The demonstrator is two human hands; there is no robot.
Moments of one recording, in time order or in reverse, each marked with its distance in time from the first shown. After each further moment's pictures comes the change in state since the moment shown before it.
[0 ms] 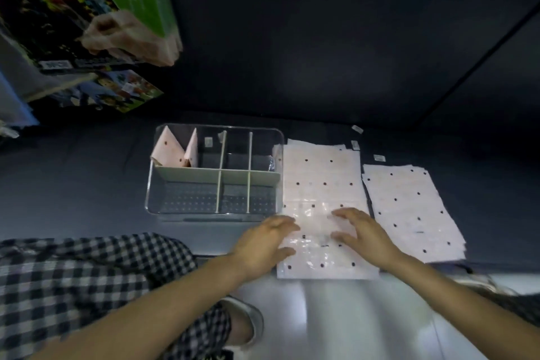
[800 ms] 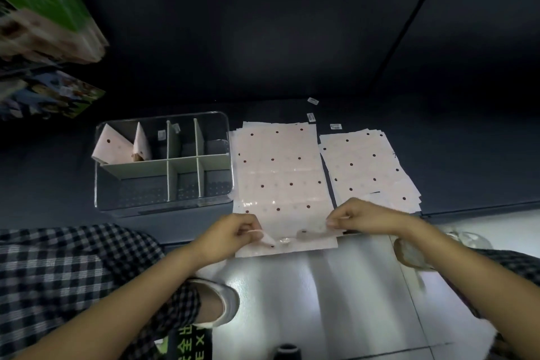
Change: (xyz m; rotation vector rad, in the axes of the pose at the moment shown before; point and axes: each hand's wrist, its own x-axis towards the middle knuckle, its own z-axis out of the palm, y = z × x) left_hand 0.003 0.030 0.019 -0.468 -0.125 -0.146; right_hand -0.048 0.054 -0.055 0.360 -0.465 -0.009
